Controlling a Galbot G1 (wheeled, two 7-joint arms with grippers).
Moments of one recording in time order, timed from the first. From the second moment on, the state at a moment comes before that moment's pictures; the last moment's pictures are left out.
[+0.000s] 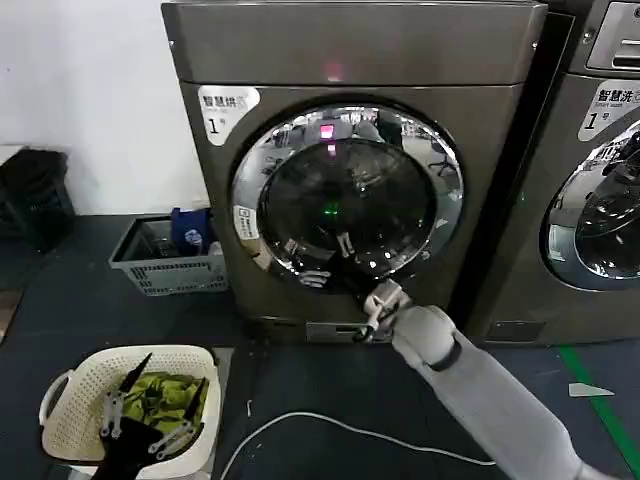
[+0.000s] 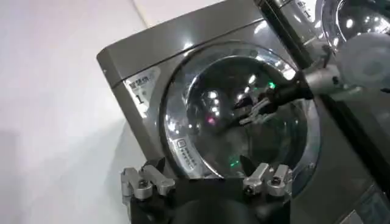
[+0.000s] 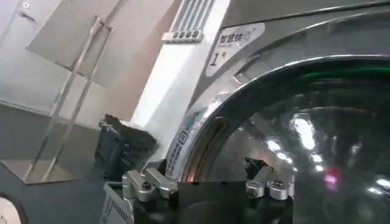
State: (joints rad) left arm 1.77 -1.51 -0.88 -2.25 0.06 -0.47 0.46; right arm -0.47 1.09 -0.18 1.63 0.31 0.03 -0.14
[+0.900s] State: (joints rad) left arm 1.75 -1.51 -0.88 -2.23 0.07 -0.48 0.46; right arm -0.31 1.22 -0.29 1.41 0.29 0.04 -0.16
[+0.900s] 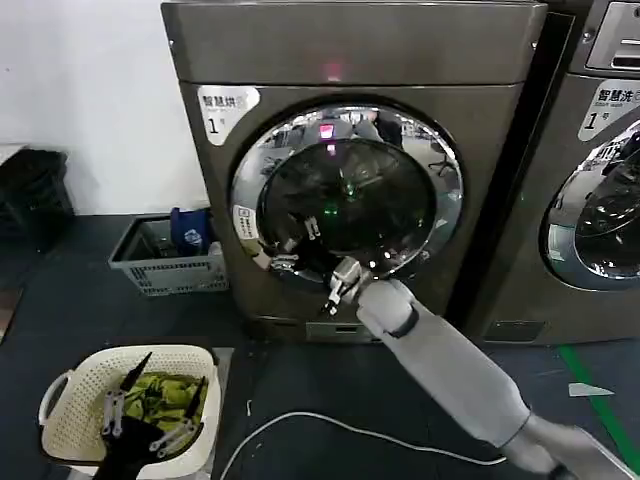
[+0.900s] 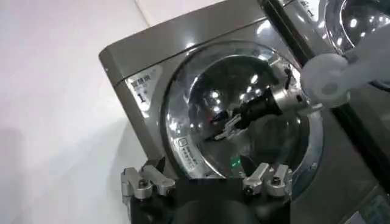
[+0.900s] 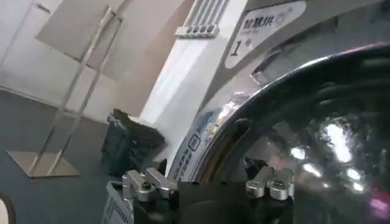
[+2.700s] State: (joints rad) left arm 1.68 -1.49 -0.93 -2.21 -0.06 -0.38 0.42; right arm -0.24 1.19 -0.38 1.30 0.48 0.24 -0.57
